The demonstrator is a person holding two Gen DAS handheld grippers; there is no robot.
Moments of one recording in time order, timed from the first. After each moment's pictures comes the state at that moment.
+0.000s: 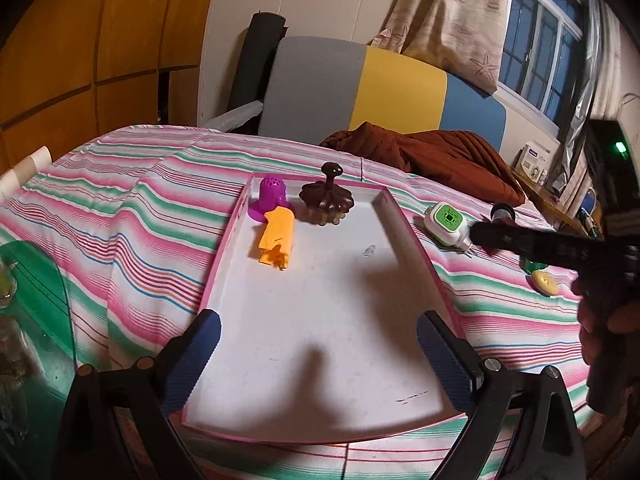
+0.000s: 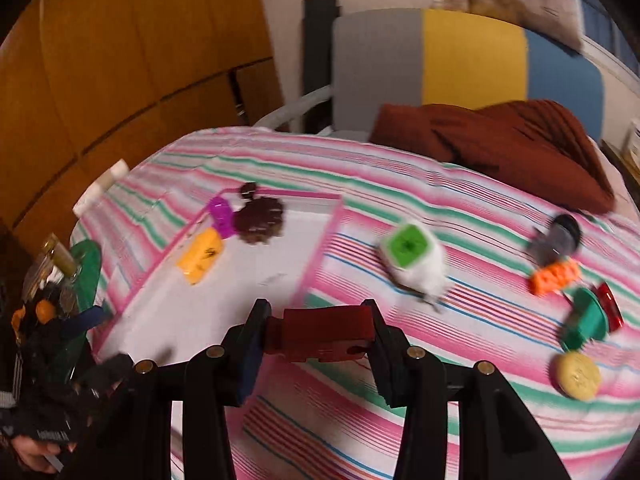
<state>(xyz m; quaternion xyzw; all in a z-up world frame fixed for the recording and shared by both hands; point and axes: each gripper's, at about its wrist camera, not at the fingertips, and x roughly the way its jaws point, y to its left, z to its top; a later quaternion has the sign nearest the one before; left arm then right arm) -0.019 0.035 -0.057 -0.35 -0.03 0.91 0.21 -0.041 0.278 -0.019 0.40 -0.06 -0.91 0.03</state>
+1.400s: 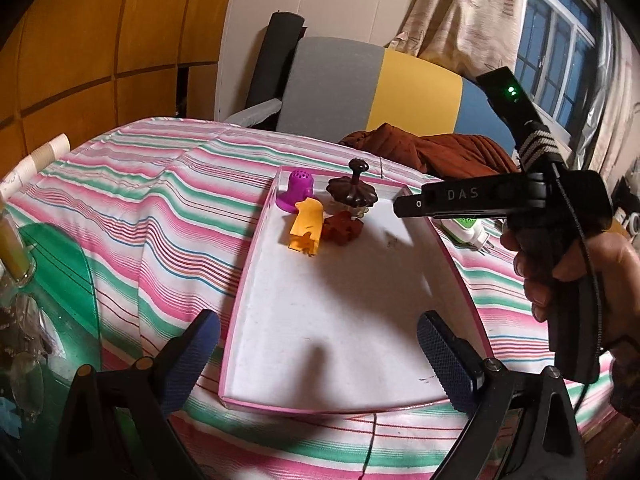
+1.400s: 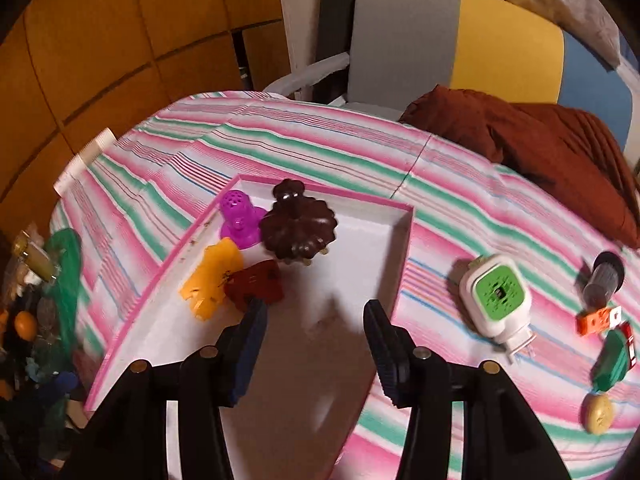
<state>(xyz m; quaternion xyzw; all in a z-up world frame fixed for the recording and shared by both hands) -0.005 0.012 -0.058 -0.35 -0.03 0.92 0.19 -0.118 0.227 -0.039 0.46 -0.05 -0.89 0.02</state>
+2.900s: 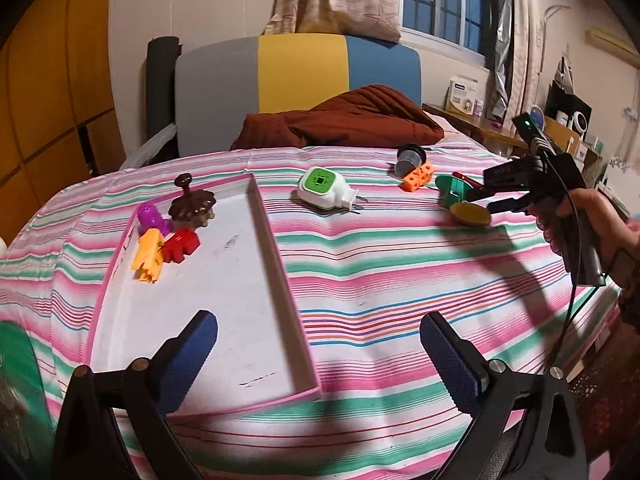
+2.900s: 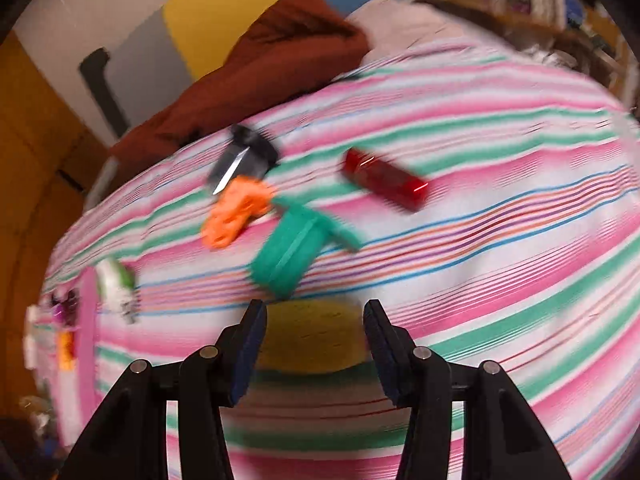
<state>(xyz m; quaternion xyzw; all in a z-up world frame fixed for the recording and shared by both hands) 0.049 0.148 -0.041 -0.33 0.10 0.89 0.31 0.038 0.538 -0.071 0.44 -0.30 -0.83 -0.19</state>
